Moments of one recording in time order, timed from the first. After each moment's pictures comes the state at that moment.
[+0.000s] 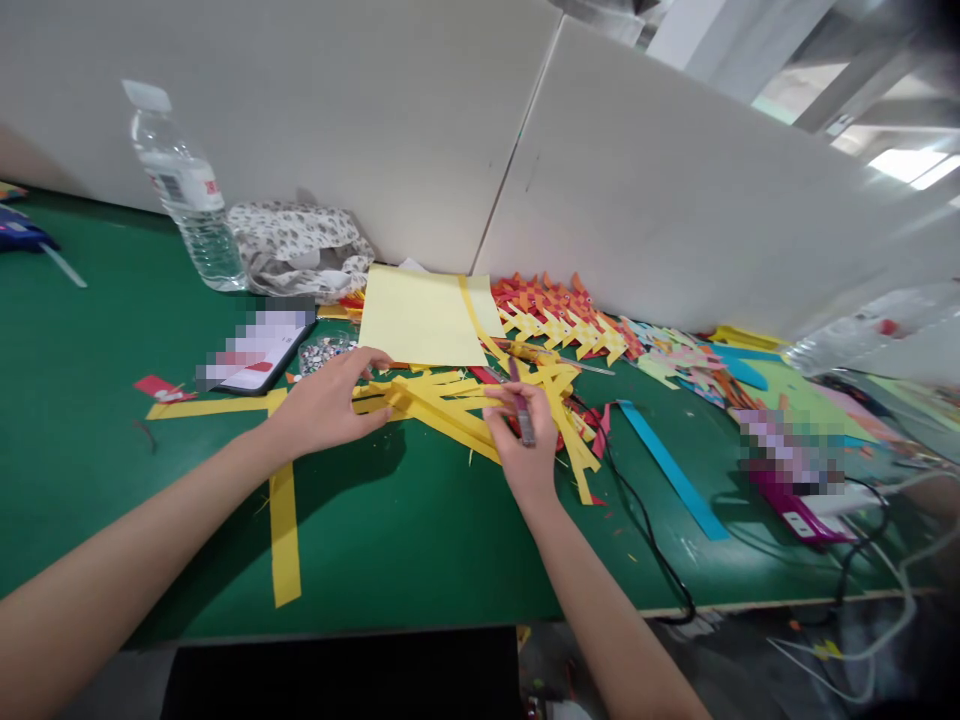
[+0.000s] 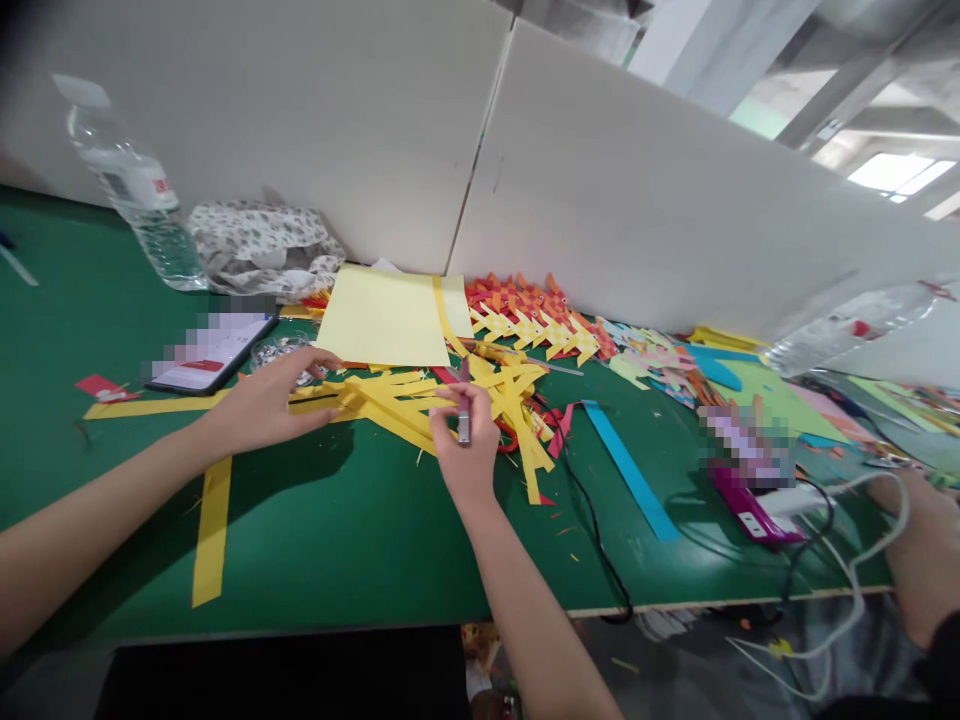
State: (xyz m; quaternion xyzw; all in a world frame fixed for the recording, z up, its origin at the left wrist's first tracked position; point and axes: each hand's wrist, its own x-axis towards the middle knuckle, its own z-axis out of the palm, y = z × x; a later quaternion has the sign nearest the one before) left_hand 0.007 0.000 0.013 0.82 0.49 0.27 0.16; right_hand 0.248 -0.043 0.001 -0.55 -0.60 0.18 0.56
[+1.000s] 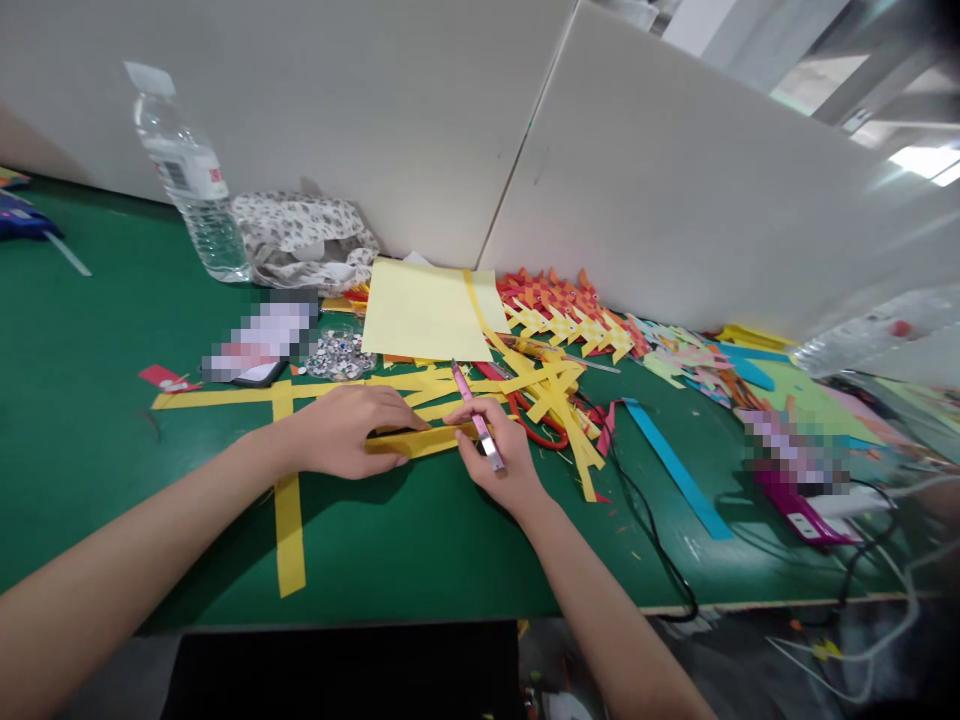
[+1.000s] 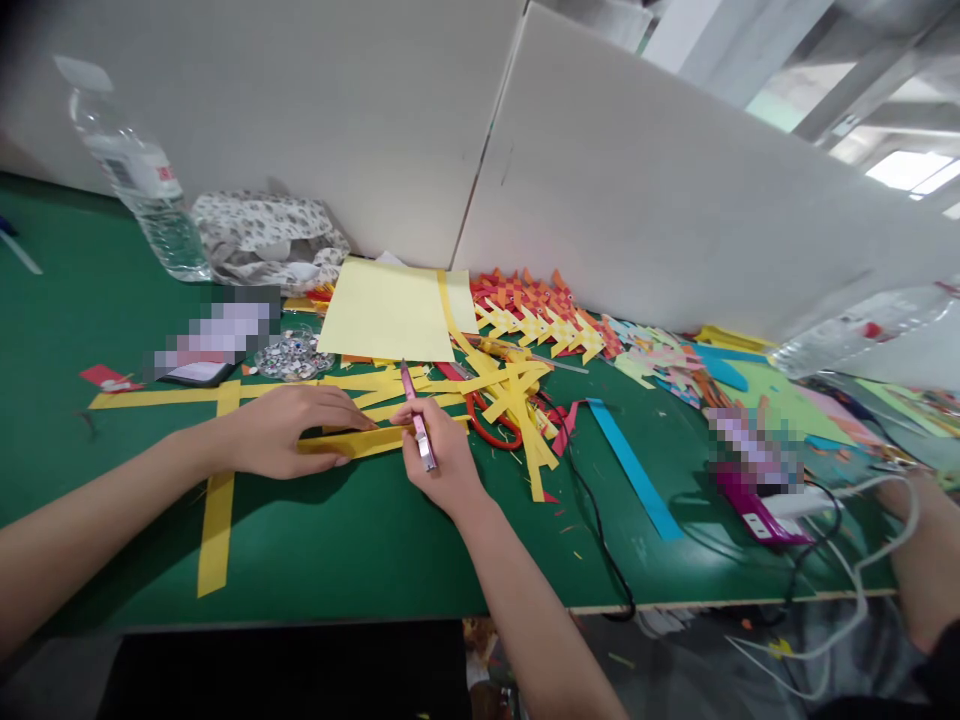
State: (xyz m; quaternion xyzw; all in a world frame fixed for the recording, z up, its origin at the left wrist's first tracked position) left_hand 0.014 -0.012 0.017 0.94 0.28 0.16 0.15; right_hand 0.240 -0.051 0.000 -0.45 -0.76 0.21 0.41
